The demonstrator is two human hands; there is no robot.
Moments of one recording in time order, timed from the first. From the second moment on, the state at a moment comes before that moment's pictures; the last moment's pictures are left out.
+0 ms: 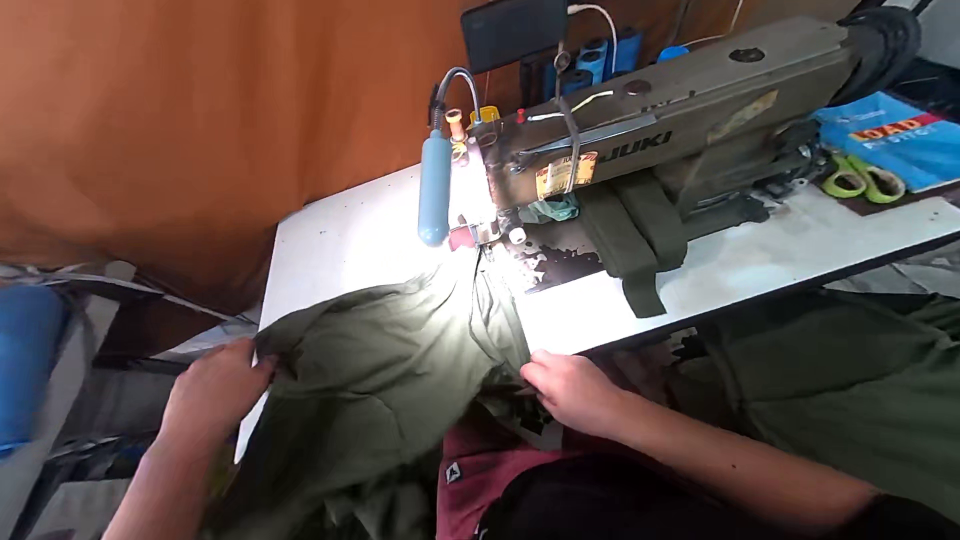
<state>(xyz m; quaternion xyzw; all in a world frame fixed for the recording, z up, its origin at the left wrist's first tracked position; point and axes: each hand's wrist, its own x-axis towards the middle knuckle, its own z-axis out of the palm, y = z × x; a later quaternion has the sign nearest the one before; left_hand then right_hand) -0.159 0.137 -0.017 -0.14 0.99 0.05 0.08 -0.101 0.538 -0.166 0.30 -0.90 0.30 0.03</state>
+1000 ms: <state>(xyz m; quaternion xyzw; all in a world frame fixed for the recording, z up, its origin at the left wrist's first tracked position) -0.194 0.375 -0.160 -0.07 0.85 0.51 -0.12 -0.196 0.529 -0.134 0.18 -0.94 0.29 -0.06</state>
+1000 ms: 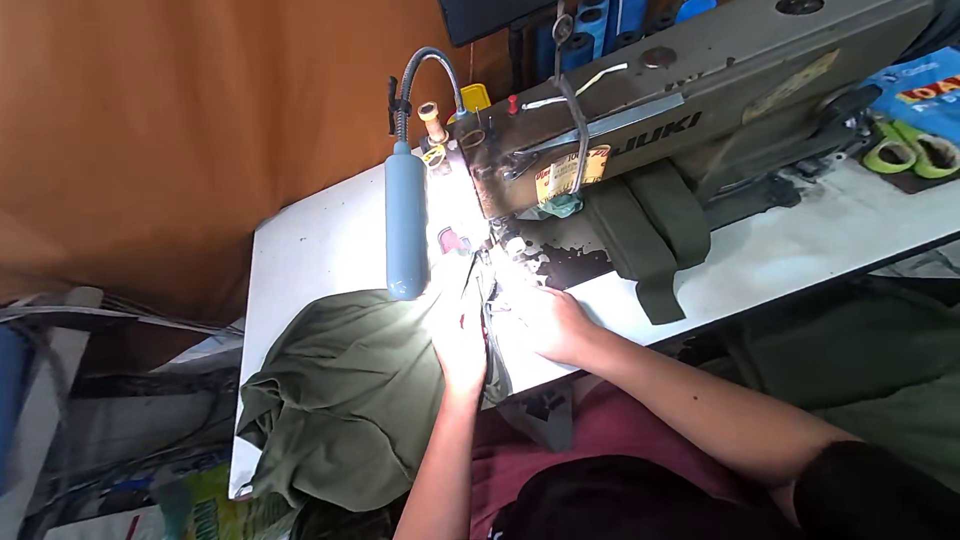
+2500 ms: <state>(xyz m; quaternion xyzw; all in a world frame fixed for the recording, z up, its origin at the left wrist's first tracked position) -0.236 0.346 -0.114 0.22 0.96 0.15 0.04 -0.183 0.463 -0.135 0.41 -0.85 0.21 -0.25</state>
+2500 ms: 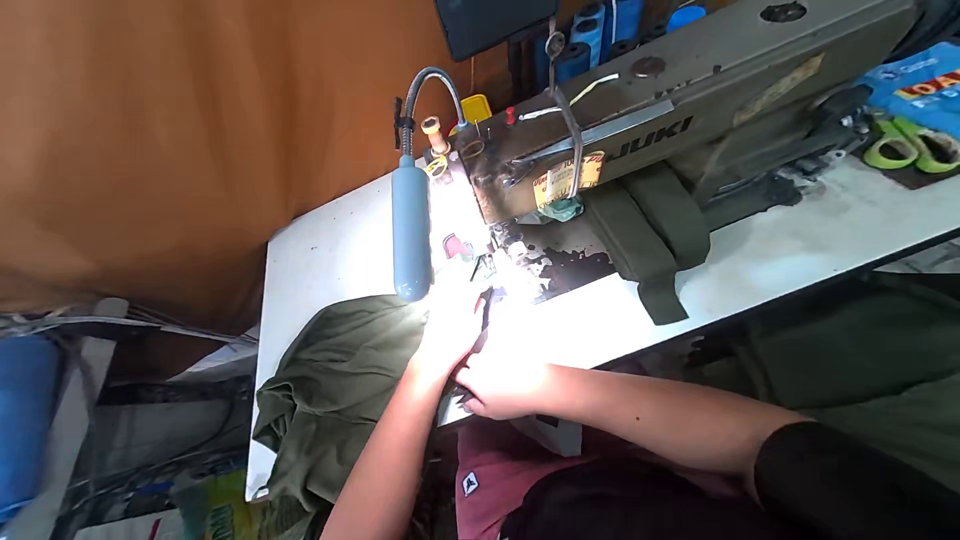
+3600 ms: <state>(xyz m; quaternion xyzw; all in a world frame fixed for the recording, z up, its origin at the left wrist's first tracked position) -0.233 0.343 -0.151 -0.02 0.76 0.65 -0.06 -0.247 0.521 -0.139 0.17 -0.94 0.29 -0.07</state>
